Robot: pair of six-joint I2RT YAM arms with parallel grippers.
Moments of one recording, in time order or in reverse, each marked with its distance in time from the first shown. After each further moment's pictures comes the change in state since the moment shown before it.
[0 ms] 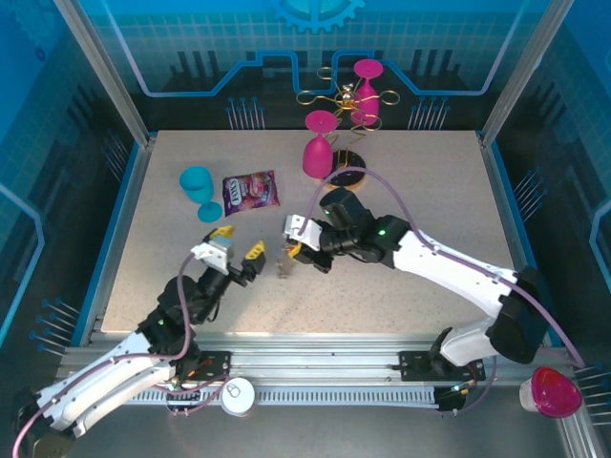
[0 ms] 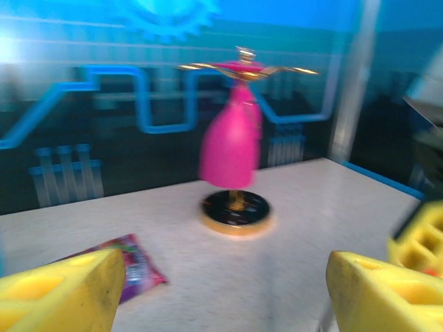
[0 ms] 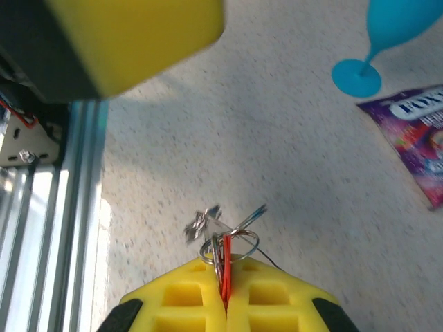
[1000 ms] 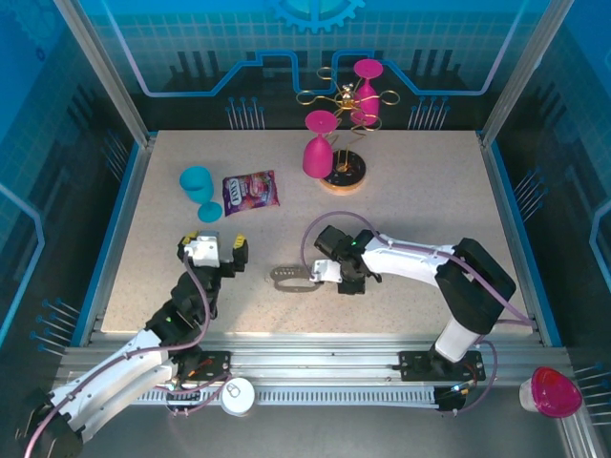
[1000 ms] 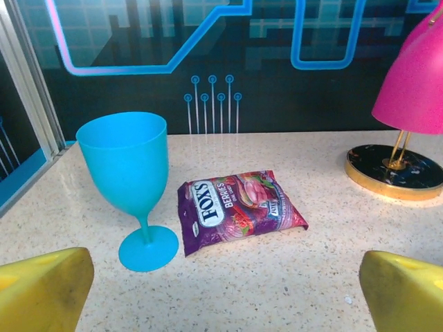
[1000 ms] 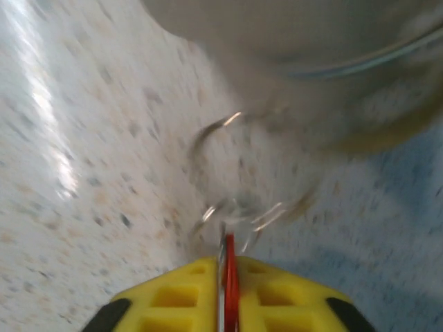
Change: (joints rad) left arm 0.137 0.122 -0.076 -0.001 -0.261 -0.045; right arm -0.035 0.228 -0.193 -0.327 0.567 -0.230
